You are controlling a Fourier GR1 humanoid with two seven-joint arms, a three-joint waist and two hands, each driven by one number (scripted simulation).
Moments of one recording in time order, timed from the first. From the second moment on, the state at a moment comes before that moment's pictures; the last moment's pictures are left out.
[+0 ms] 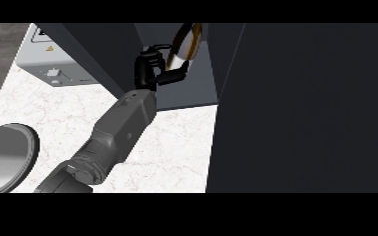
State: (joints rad) left arm -1.05 0.00 -0.09 -0.08 0.63 0.40 -0.72; right arm -0.63 -0.18 -0.02 -2.39 -0.22 -0.06 0.93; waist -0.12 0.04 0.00
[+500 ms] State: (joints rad) left arm -0.95 0.00 -0.09 -0.09 0.68 0.30 -0.76; right arm -0.62 -0.16 -0.02 -2.38 -0.24 -0.05 0.90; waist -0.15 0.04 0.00
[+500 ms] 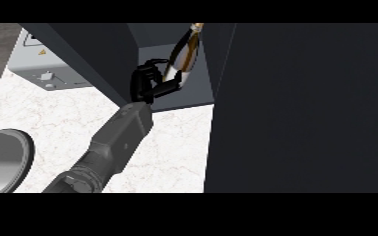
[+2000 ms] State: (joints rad) left arm -0.97 0.00 -0.19 -0.15 0.78 0.43 -0.72; right arm -0.60 -0.14 -0.02 -2.37 -0.27 -0.03 0.88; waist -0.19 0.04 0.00
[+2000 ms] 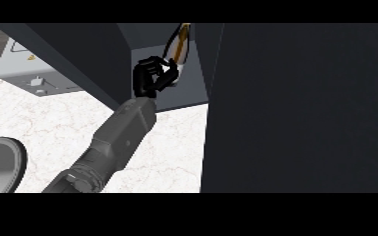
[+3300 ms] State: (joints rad) left arm -1.17 0.03 -0.21 -0.03 0.77 0.55 -0.60; right arm -0.56 -0.16 -0.07 -2.37 -0.29 0.01 0.84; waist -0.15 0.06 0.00
